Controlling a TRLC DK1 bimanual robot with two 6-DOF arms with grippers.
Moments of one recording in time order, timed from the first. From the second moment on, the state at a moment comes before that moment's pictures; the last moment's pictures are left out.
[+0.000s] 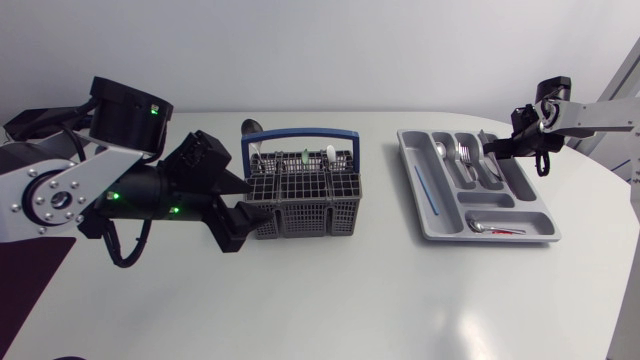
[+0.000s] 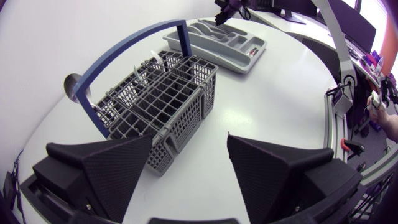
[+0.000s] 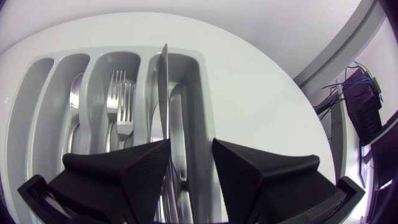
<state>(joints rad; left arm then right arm) -0.43 1.30 0.83 -0.28 0.35 0.39 -0.32 2.41 1.87 -0.33 0.04 -0.28</state>
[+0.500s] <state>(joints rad) -0.43 1.30 0.83 -0.28 0.35 0.39 -0.32 2.41 1.86 -0.33 0.01 -0.29</state>
